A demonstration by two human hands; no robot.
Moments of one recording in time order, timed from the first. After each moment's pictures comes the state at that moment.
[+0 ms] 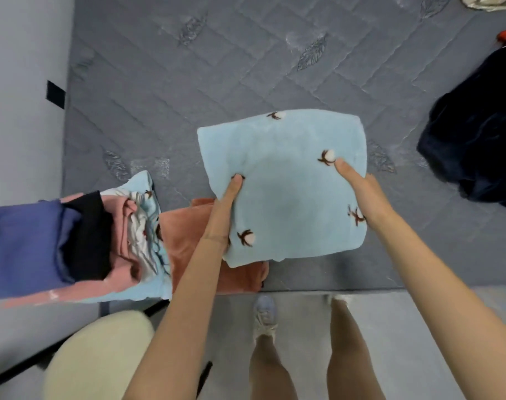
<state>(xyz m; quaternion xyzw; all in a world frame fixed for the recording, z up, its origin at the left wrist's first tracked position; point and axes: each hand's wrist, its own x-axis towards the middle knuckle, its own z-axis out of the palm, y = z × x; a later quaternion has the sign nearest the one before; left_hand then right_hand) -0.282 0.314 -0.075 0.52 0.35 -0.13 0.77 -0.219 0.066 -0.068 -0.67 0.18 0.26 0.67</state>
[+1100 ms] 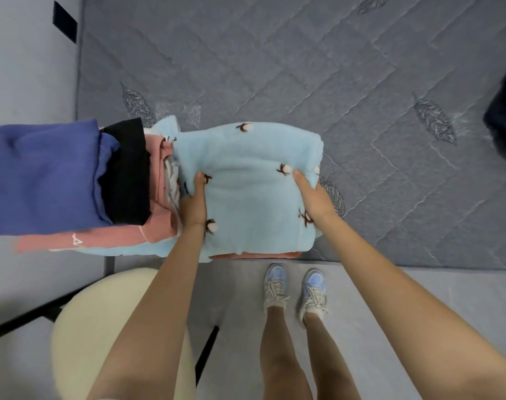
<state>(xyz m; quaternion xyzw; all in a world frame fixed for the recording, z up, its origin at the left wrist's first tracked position) -0.374 0.473 -0.187 0.68 0.50 -0.04 0.53 -0.313 0.244 -0.183 -0.75 0.24 0.32 0.53</state>
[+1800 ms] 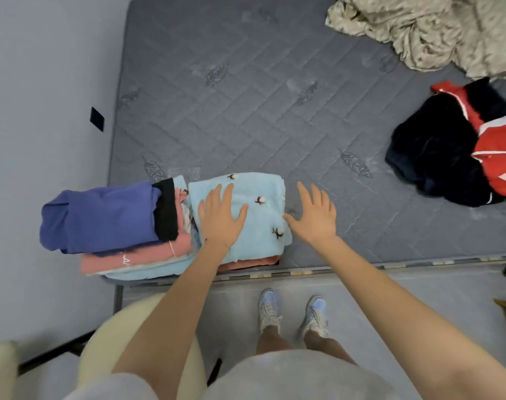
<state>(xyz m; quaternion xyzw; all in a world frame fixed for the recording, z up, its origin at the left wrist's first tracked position) -0.389 0.404 0.007 0.97 0.13 -0.06 0.21 -0.362 0.195 0.015 -0.97 0.01 0.21 0.16</state>
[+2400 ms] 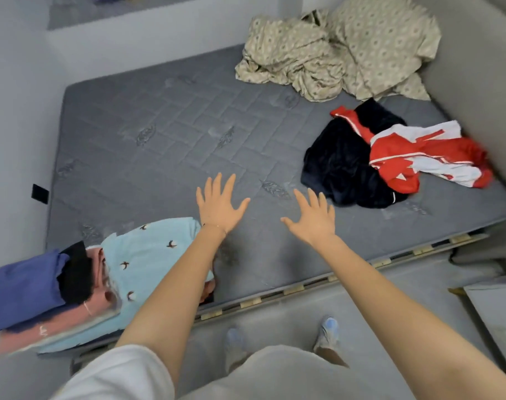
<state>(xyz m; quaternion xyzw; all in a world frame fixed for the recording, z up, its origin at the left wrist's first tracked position) -0.292 0.146 0.080 0.99 -0.01 -0.08 0.11 -0.334 -0.068 0.076 -0.97 0.08 0.19 0.14</state>
